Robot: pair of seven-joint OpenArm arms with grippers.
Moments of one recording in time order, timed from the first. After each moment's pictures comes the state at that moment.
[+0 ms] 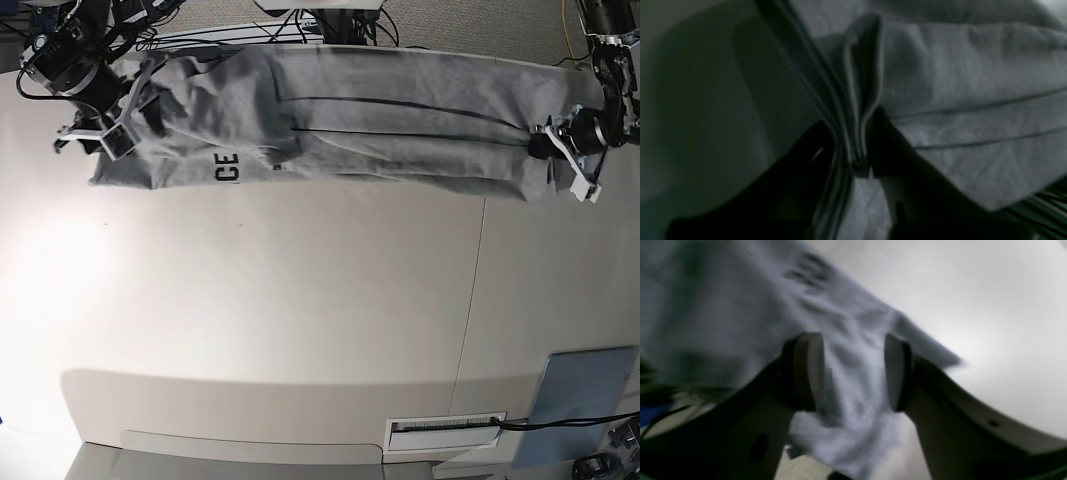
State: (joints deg) left arm 12.2 -29.5 -22.0 82.0 -45.4 -31.1 63.4; right arm -36.0 23.9 23.9 128.4 17.5 35.1 -47.9
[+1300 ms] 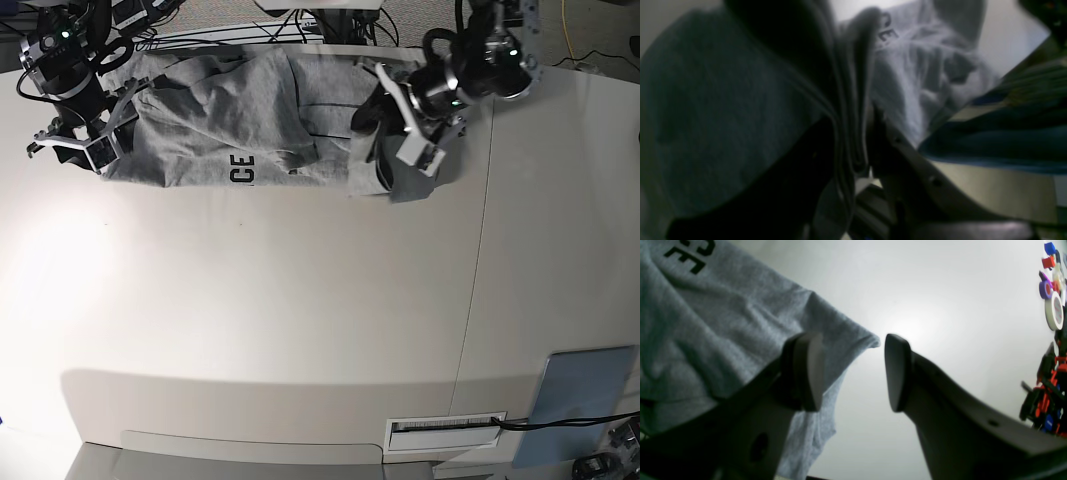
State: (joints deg) left arm 24.2 -7.9 5.6 125.8 -34.8 -15.9 63.3; right arm -36.1 23.9 23.9 128.4 6.5 26.8 -44.2
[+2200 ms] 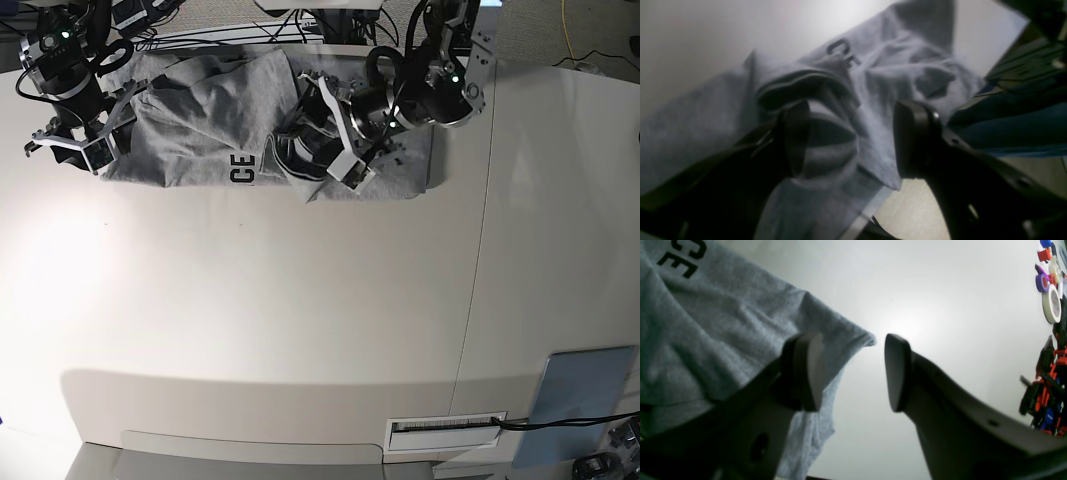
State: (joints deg) left arm 15.2 -4.8 17.5 118.6 -30.3 -19.4 59.6; right arm -36.1 23.9 23.9 128.4 6.5 26.0 -44.7
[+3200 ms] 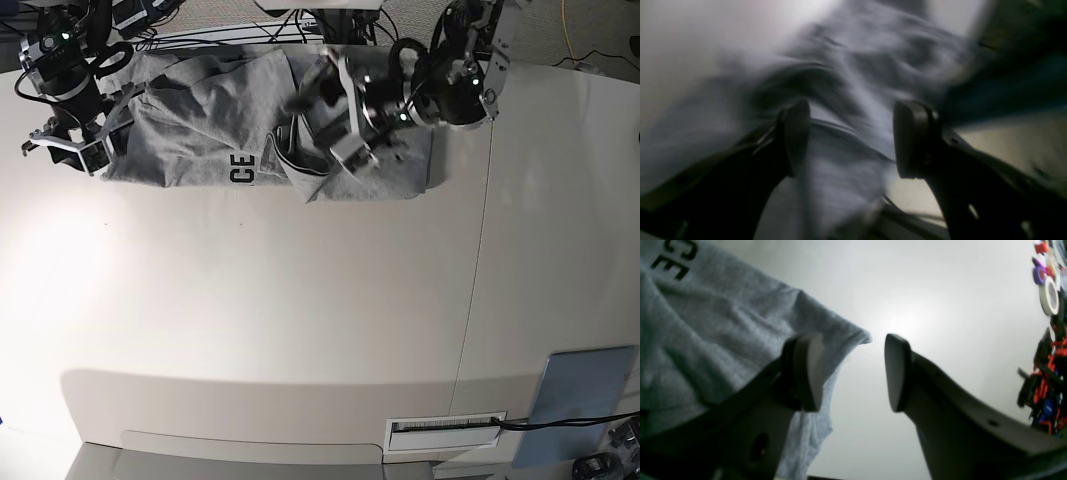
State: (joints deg) left arm 14.8 -10.3 17.5 118.3 -32.8 -24.4 58.0; right arm -35.8 23.9 23.9 128.4 6.5 24.1 -45.6
